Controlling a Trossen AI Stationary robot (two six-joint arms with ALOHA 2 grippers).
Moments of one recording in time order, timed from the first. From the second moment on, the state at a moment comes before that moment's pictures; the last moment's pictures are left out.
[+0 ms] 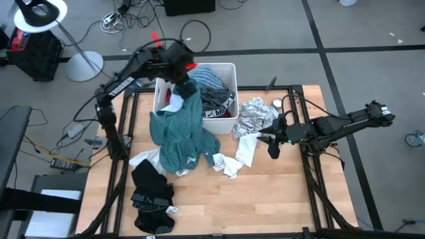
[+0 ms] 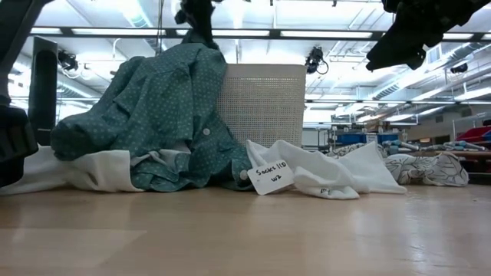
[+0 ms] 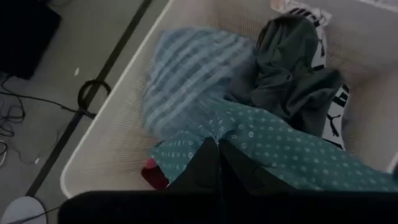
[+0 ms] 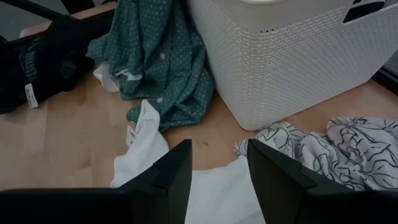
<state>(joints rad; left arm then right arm) 0.44 1.80 2.30 -1.49 -0.26 -0.01 0.25 0.77 0.66 -0.49 0.47 0.46</state>
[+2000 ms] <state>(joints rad) -0.29 1.21 1.10 -1.15 -0.47 -1.06 0.25 0.77 0.66 -0.49 0.47 0.47</state>
